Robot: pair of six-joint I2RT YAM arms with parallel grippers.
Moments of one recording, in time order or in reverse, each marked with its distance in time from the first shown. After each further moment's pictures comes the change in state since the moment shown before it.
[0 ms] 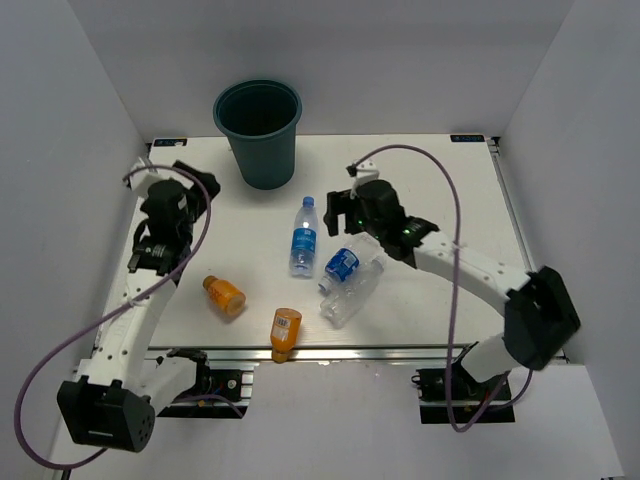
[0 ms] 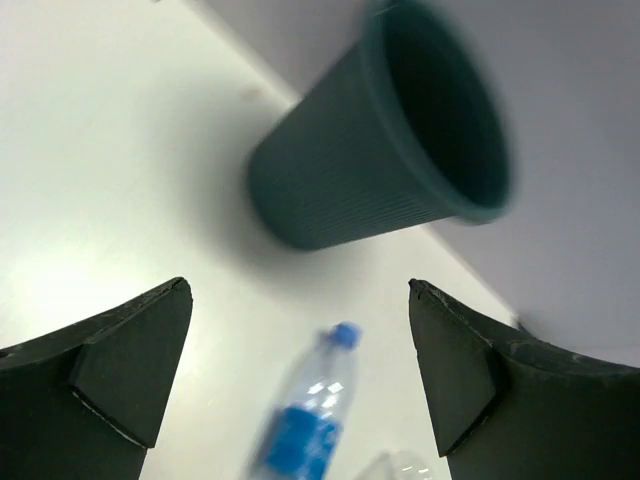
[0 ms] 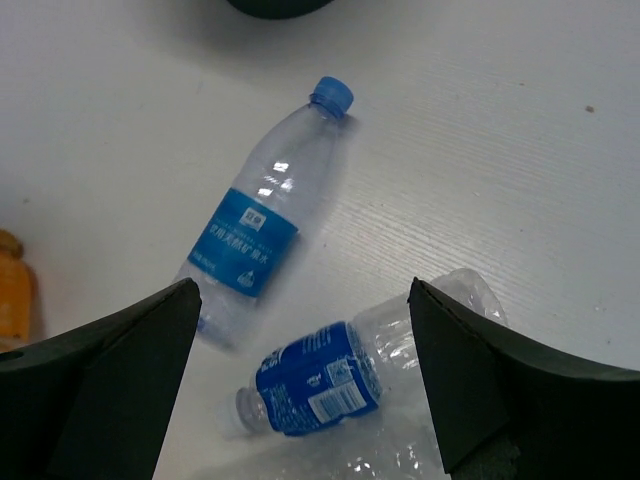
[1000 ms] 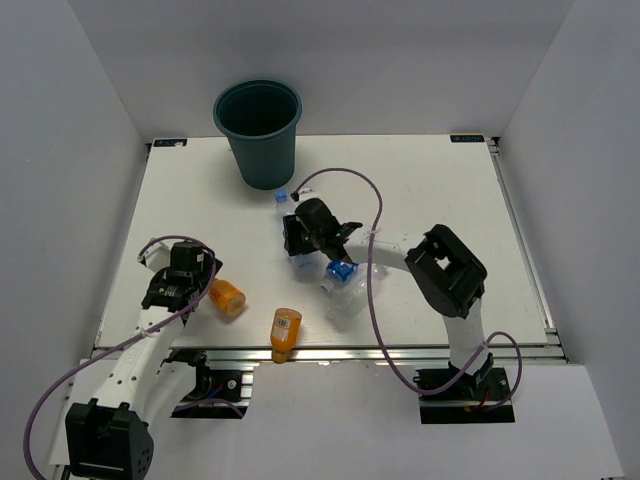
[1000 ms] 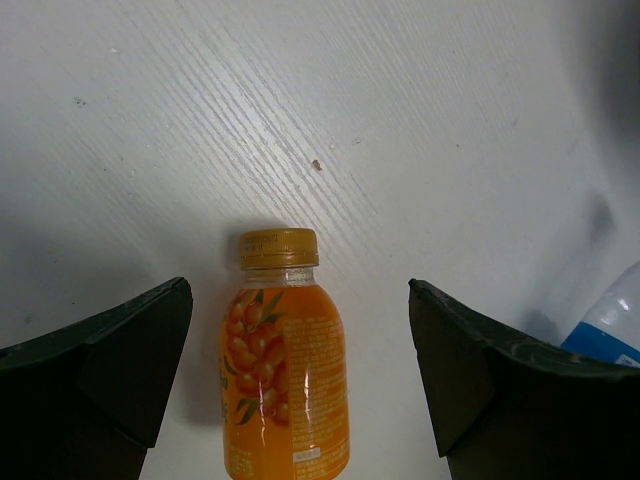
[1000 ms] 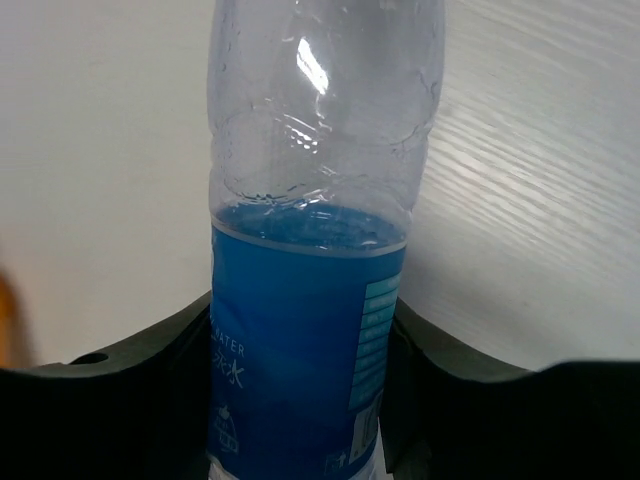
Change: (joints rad) left arm 0.000 -0.225 -0.479 -0.385 -0.126 -0.243; right arm 0.175 0.649 0.356 0.012 0.066 0.193
